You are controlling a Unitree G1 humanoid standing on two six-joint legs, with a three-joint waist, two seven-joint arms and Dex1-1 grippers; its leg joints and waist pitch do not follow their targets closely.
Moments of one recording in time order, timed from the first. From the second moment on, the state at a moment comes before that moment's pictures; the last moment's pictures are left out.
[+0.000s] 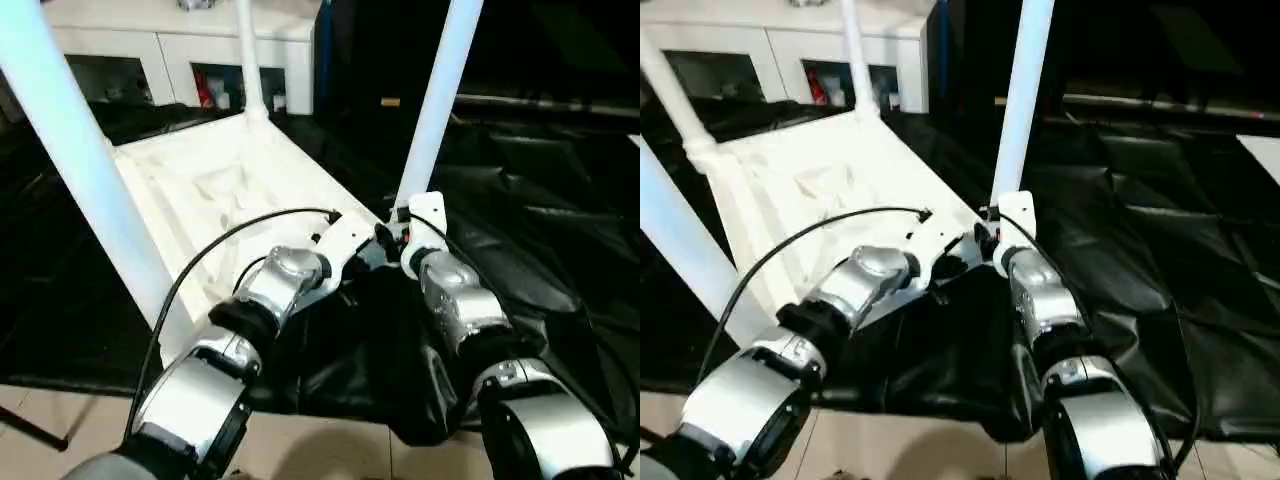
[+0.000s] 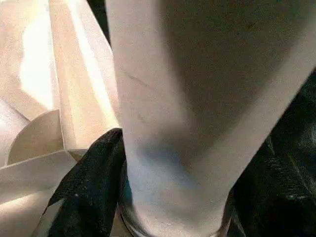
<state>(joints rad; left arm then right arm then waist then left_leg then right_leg) -0.88 -0.01 -0.25 1.01 0.09 0.24 -0.56 -0.73 -0.06 -0.03 0.94 0.07 0.07 0.11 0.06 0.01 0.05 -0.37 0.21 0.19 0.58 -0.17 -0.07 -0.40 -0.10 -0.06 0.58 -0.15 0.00</state>
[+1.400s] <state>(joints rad) -0.68 0.28 -0.34 0.67 0.07 0.10 -1.14 -0.46 -0.39 0.17 0.47 0.14 0.15 0.97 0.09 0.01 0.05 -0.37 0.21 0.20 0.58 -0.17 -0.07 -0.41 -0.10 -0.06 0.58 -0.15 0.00</state>
